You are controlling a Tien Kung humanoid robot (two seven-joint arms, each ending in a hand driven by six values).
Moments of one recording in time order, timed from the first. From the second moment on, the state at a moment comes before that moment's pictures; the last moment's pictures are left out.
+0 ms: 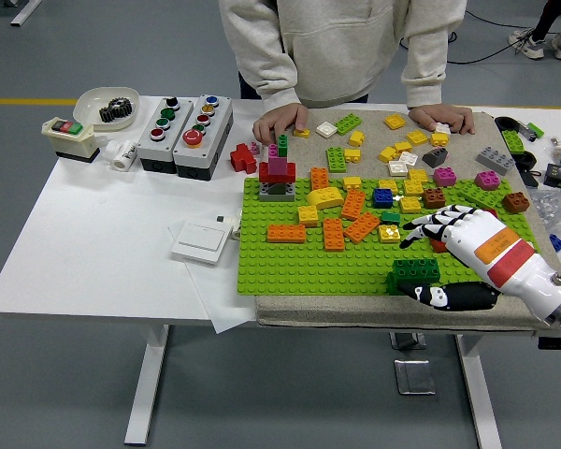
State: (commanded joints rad) left arm -0.20 0.10 -0.52 -0.31 1.05 0.09 0.42; right arm 0.15 -0.63 1.03 1.67 -2.08 -0.23 0.28
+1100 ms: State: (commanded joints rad) left arm -0.21 0.10 -0.51 -0.31 1.03 0.09 0.42; right arm 0.17 -0.61 0.95 1.57 -2.14 -0.21 0.29
